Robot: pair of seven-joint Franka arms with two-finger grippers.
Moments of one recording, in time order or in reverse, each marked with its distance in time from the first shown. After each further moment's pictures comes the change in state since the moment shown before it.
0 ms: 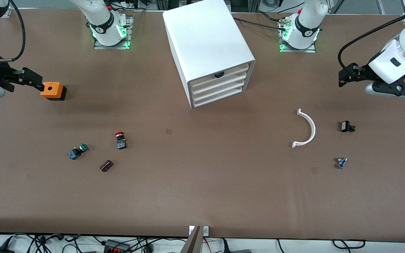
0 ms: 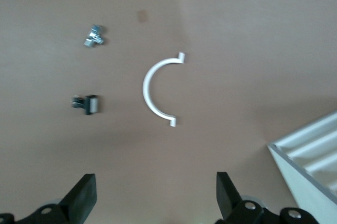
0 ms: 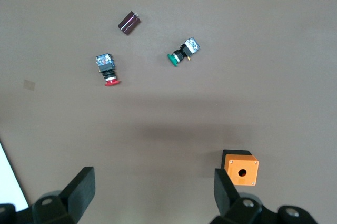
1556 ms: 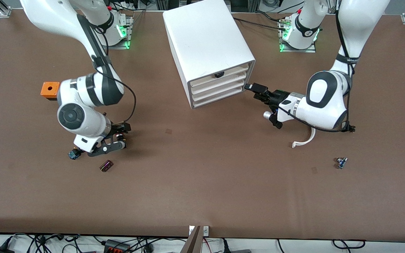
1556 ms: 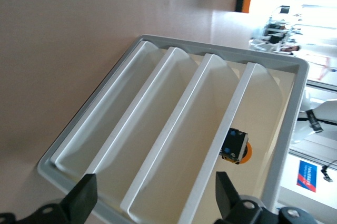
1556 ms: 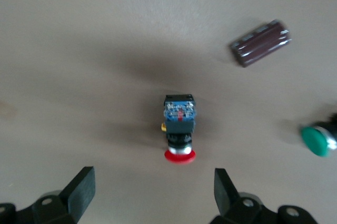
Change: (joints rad) left arm -0.114 0.413 -0.046 -0.319 -0.958 0.160 0.589; right arm 0.256 0.566 0.010 0.004 0.045 0.427 0.007
